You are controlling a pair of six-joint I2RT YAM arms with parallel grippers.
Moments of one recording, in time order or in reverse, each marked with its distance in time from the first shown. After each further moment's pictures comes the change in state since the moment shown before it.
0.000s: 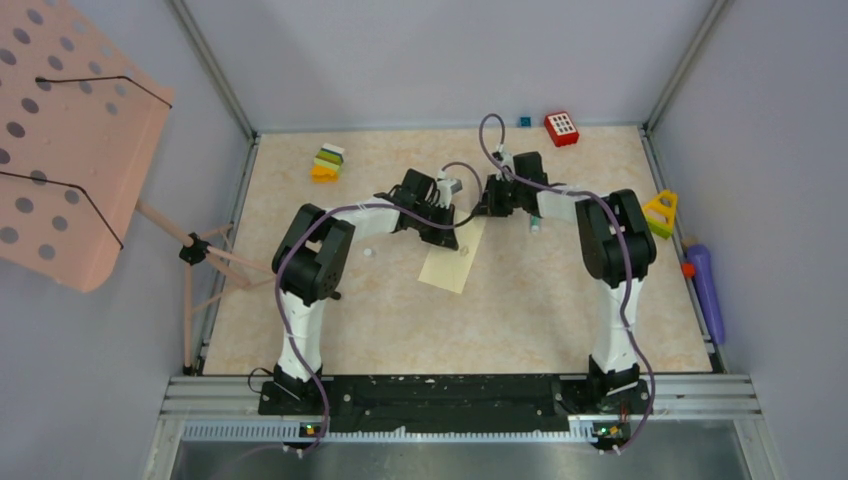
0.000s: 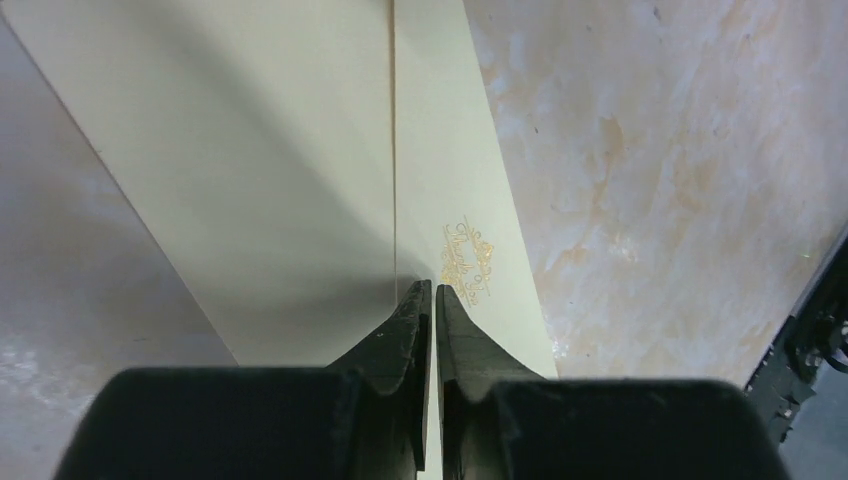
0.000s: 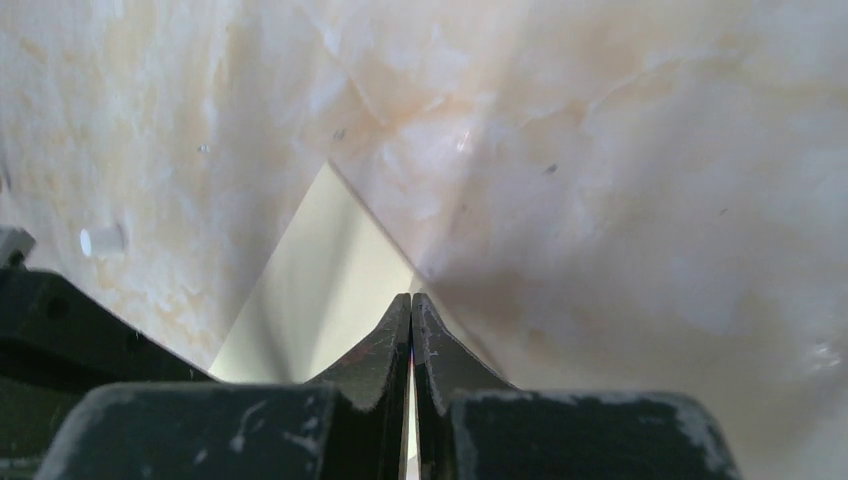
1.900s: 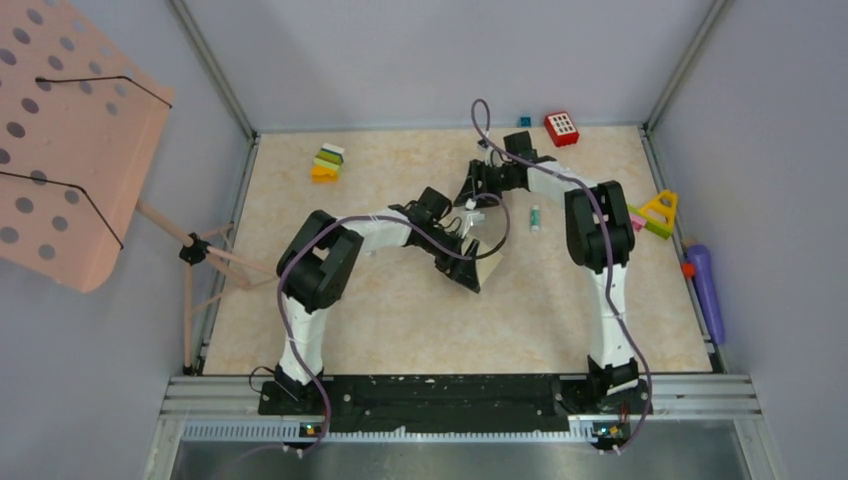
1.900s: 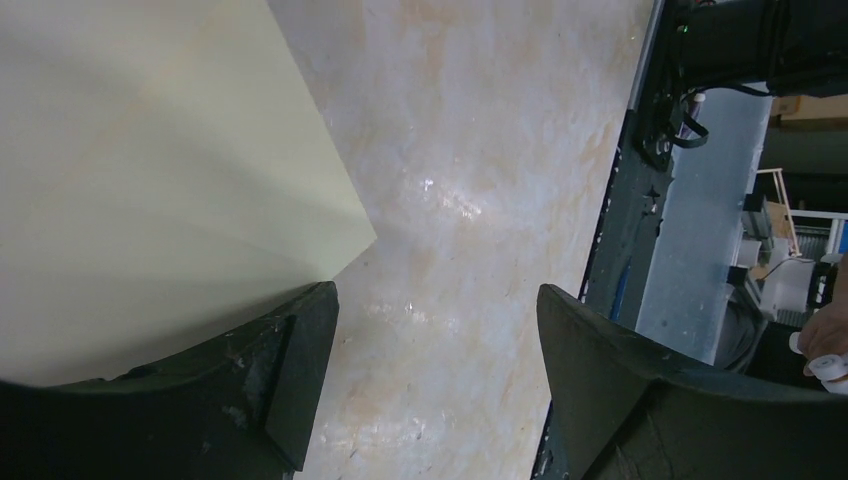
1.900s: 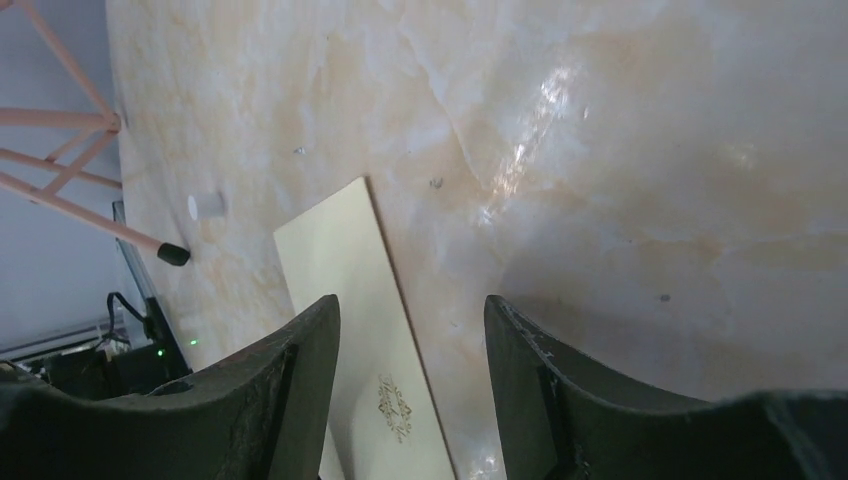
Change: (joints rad) left arm -0.101 -0.041 -0.084 -0.144 0.373 0.185; right arm -0.002 0.198 0.389 -0.337 -0.232 -0.042
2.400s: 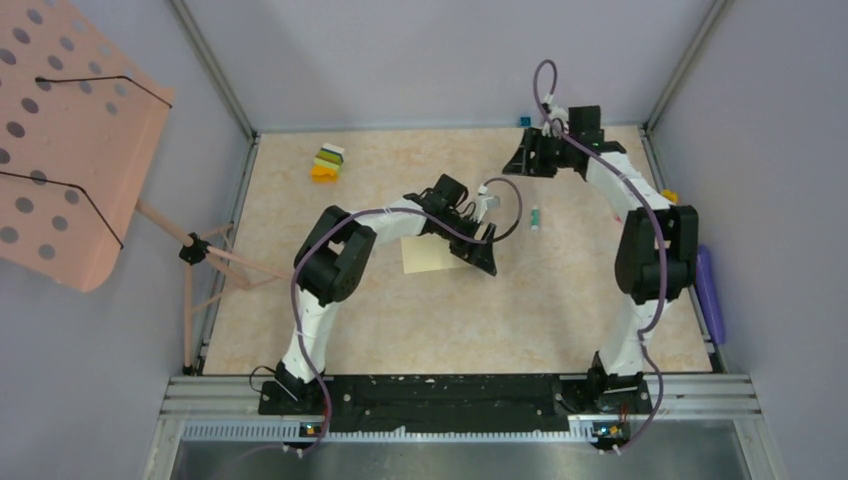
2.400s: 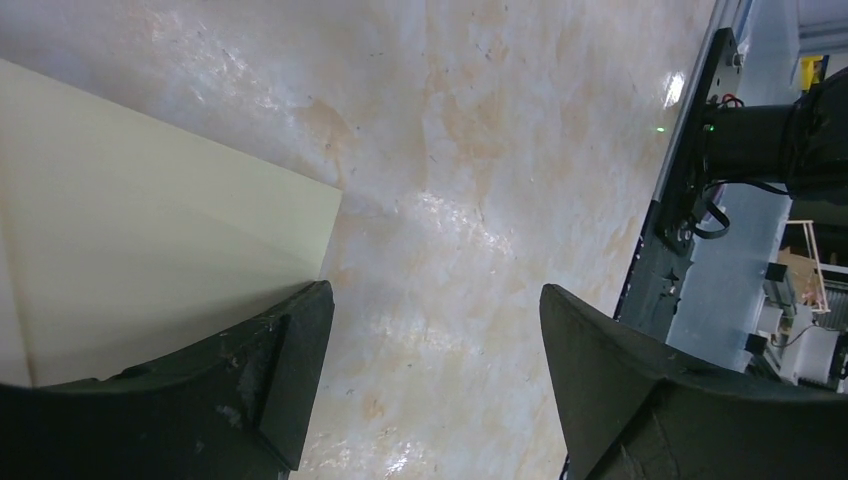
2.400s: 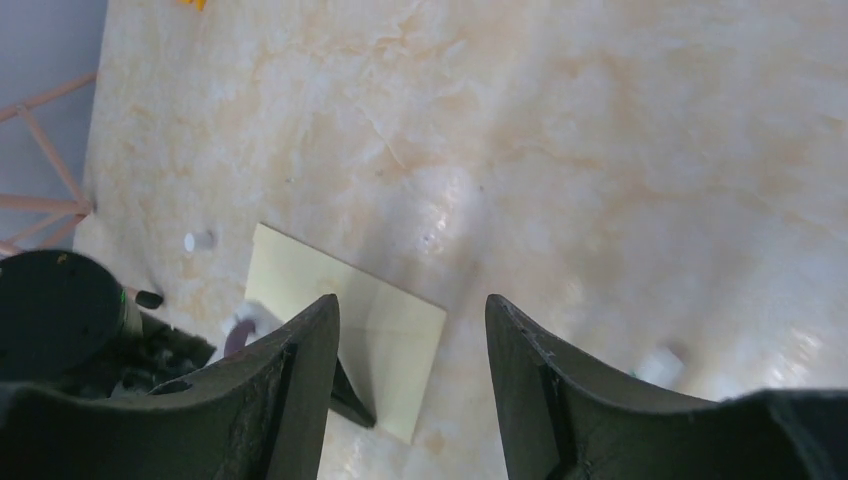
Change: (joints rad) left arm -0.027 0.134 0.237 -0.003 -0.092 -0.128; right arm -0.154 -0.328 -0.099 -0.071 0.136 -0.090
